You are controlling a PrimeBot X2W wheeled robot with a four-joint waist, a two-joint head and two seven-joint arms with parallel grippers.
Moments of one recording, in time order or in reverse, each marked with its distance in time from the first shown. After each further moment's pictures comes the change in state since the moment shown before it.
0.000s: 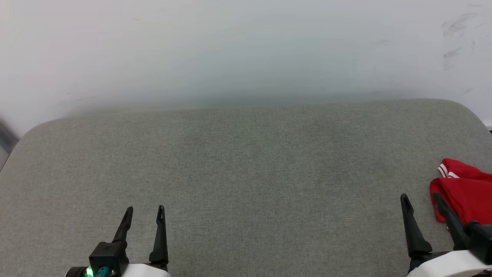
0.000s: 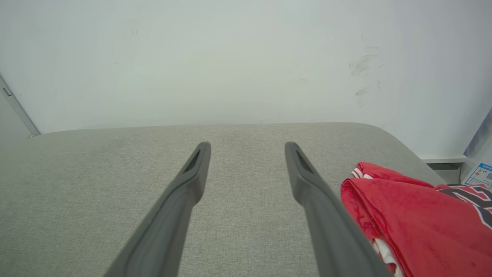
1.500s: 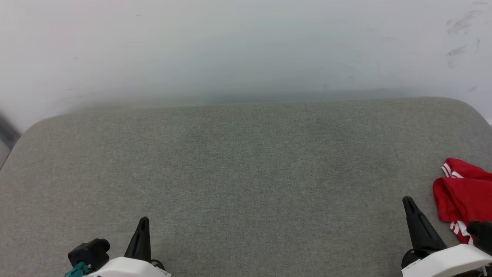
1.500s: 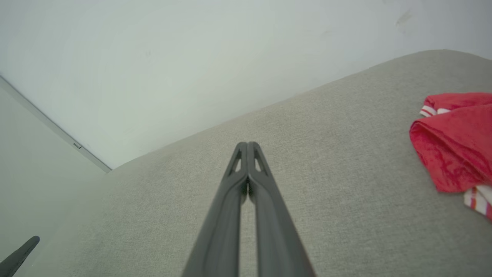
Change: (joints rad) left arm -0.018 -0.047 0.058 0.091 -0.340 -0.071 0.086; right arm -0.045 0.006 0.010 0.132 0.369 0.000 0.015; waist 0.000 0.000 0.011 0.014
